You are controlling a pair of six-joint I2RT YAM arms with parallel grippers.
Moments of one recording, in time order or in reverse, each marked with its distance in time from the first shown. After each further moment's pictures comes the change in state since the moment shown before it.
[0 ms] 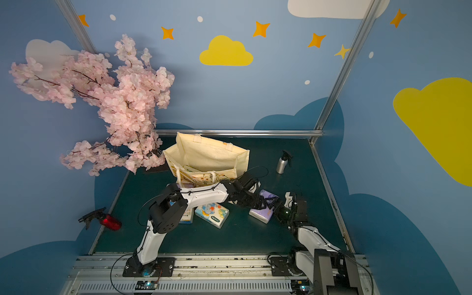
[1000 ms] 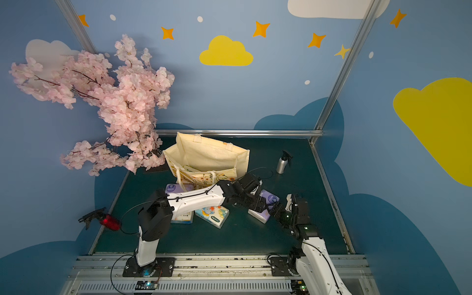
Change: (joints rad) left arm -0.071 -0.145 0.020 -0.143 -0.202 0.093; right arm 0.079 -0.375 0.122 -0.635 0.171 -0.106
